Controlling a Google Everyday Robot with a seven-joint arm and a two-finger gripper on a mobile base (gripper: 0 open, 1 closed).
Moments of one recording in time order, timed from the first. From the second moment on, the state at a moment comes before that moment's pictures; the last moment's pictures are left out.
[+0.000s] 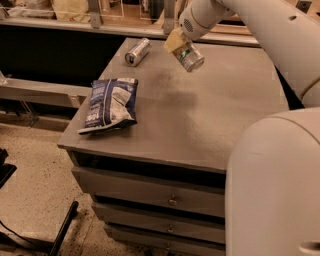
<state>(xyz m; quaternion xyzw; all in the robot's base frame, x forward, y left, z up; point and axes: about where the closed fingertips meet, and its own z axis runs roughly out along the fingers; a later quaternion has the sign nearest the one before) 0.787 -0.074 0.929 -0.37 0.85 0.07 0.36</state>
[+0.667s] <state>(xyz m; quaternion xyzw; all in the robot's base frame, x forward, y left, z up) 0.792 -0.066 0.937 -0.39 0.82 0.13 0.41</state>
